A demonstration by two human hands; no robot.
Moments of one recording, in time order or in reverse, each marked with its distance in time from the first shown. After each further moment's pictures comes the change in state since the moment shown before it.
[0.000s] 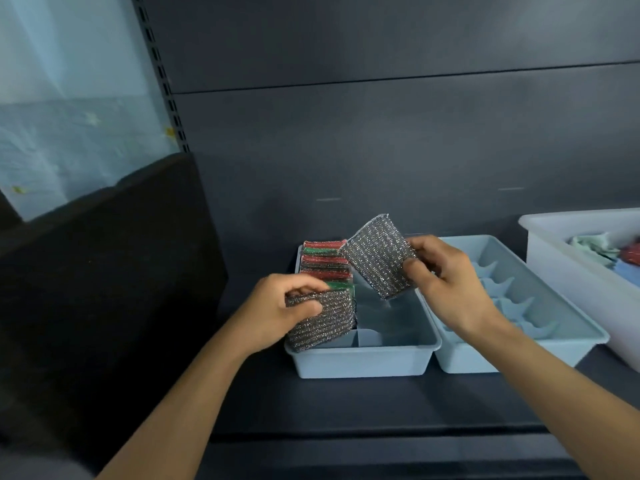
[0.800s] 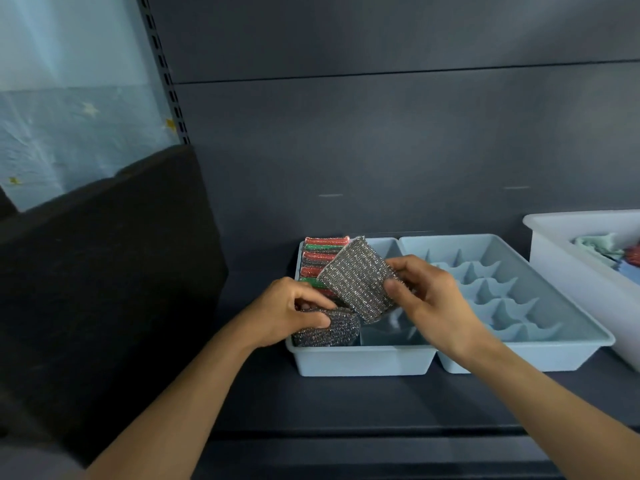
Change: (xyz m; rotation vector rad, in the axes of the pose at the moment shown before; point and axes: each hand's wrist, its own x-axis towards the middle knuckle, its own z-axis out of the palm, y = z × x) left_hand 0.015 -0.019 0.007 0.056 -0.182 -0.046; right_hand -0.017 0.004 0.017 0.059 -0.151 0.008
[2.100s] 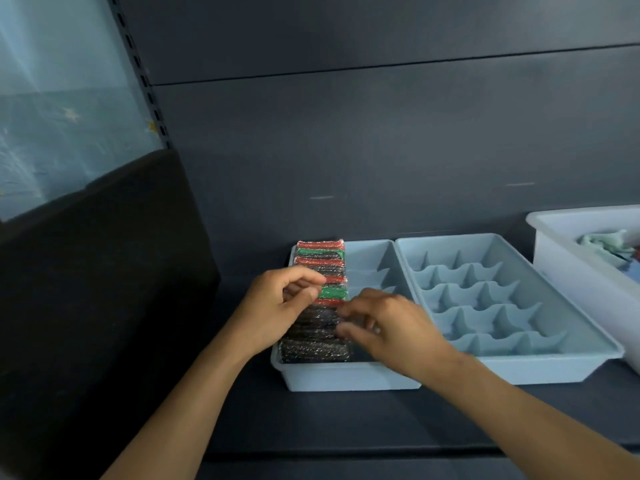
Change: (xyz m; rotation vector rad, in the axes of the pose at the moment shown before) left_hand 0.012 0.027 0.004 -0.045 0.272 0.062; right_hand 0.011 0.009 0.013 -0.622 -0.251 -0.111
